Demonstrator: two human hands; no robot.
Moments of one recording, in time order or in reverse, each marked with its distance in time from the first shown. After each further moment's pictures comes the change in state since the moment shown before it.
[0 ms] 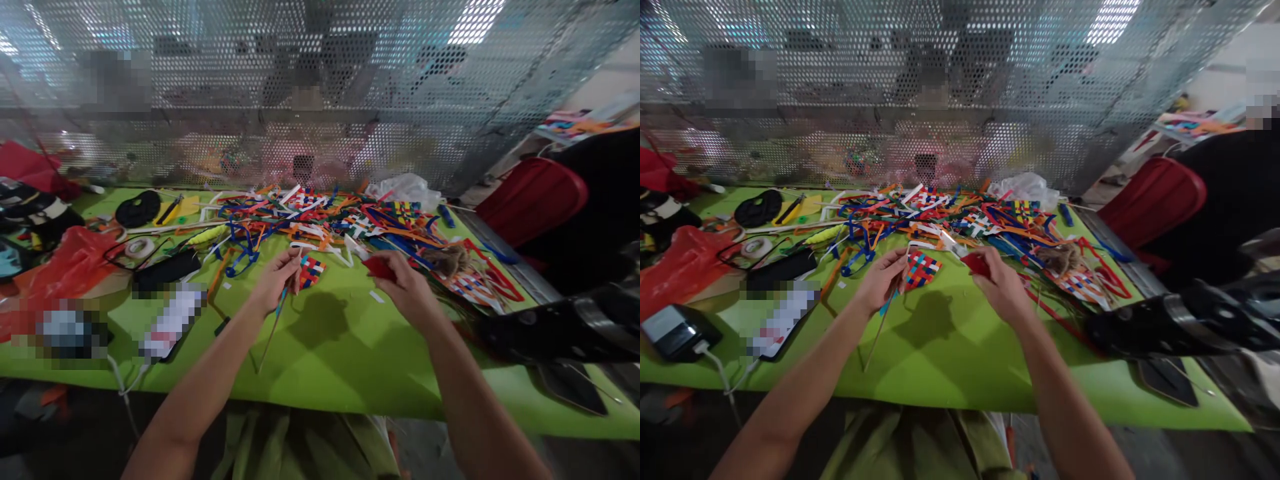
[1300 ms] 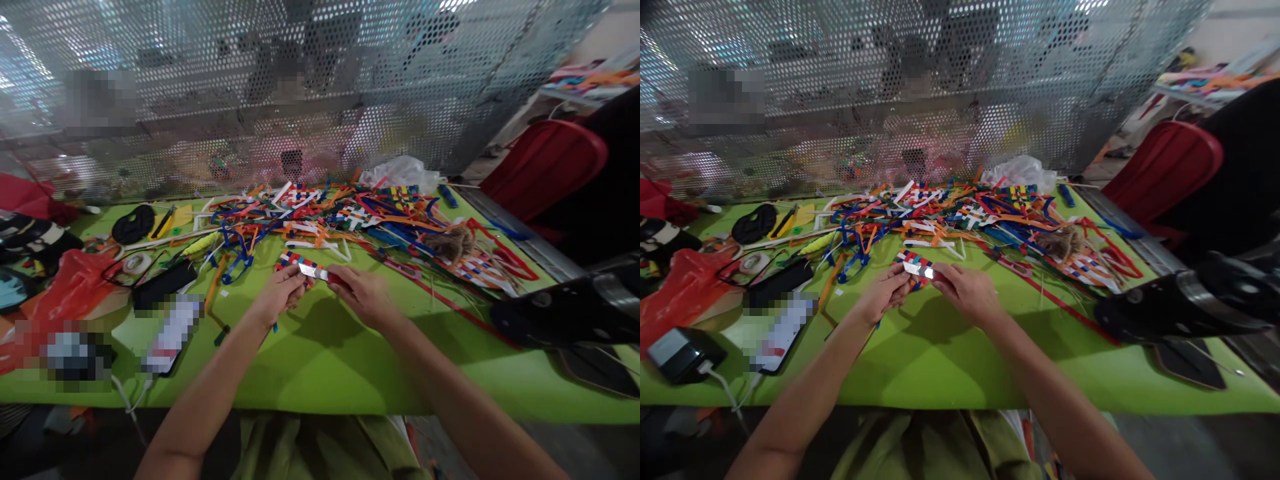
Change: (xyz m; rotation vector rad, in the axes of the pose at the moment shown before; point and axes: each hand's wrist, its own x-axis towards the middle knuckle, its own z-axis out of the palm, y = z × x) left_hand -0.010 -0.003 0.011 0.114 -0.139 -0.248; right_hand -0.006 -0.020 0.056 -0.136 -0.072 -0.217
